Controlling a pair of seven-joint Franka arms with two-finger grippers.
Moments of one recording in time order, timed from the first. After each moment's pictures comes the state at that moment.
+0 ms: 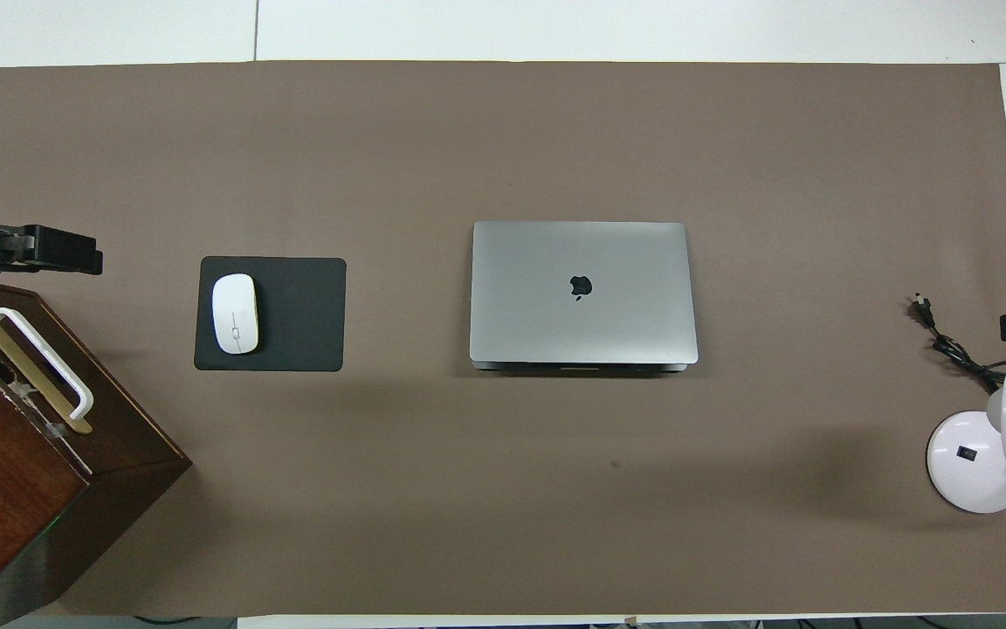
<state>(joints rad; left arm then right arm) -0.05 -0.05 -0.02 -1.67 0.00 1.69 0.02 -0.01 -0.16 -0.07 -1.65 0.00 1.45 0.03</state>
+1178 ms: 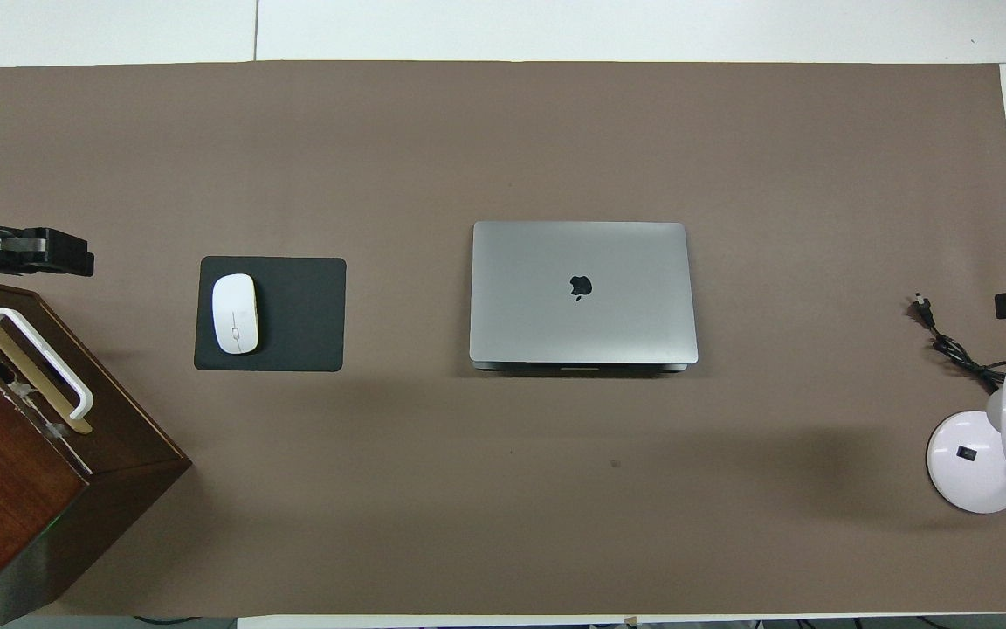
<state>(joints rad) -0.05 -0.05 -0.02 -1.68 0.00 1.69 0.02 -0.05 -0.16 -0.08 -1.75 0.00 1.62 -0.11</state>
